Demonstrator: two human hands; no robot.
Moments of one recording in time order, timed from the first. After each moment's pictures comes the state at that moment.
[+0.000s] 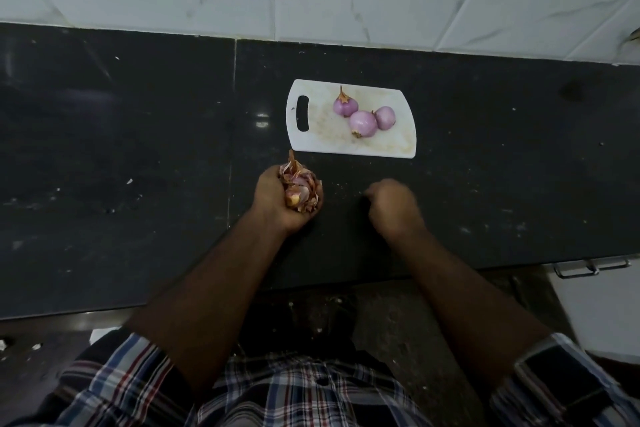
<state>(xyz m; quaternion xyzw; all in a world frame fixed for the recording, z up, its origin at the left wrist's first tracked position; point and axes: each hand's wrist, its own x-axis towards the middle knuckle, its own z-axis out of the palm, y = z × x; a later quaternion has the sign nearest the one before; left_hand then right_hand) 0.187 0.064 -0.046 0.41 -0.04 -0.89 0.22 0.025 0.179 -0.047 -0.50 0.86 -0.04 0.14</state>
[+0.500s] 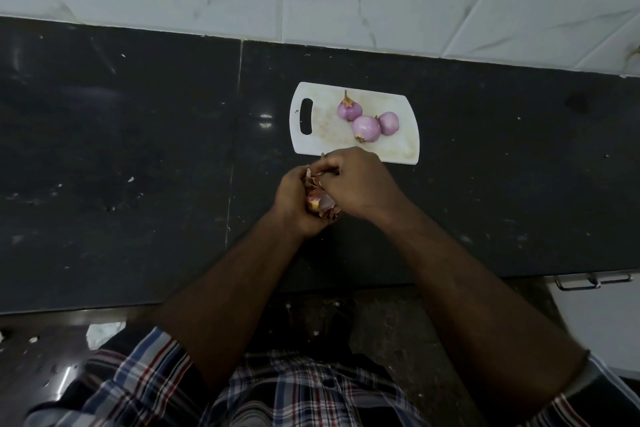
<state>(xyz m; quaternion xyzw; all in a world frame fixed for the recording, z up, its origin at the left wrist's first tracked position) 0.166 0.077 -0.046 0.34 -0.10 -0.92 0.18 0.084 0.135 0.035 -0.52 0.79 -0.21 0.23</state>
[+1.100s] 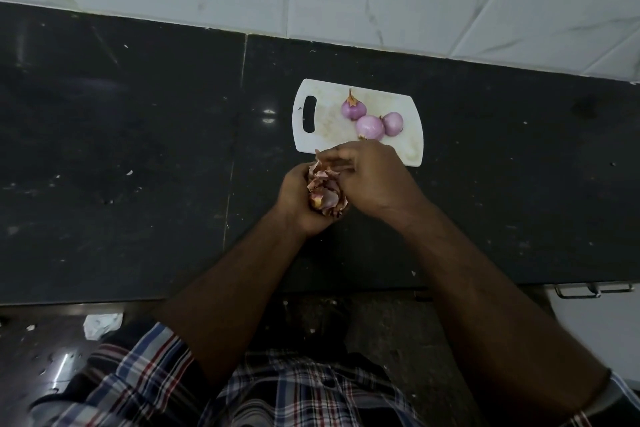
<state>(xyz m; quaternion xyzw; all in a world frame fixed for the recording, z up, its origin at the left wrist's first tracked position) 0.157 0.076 -0.044 0.30 -0.06 -0.93 0.19 0.069 0.138 0.047 -0.55 0.78 -0.21 0.22</state>
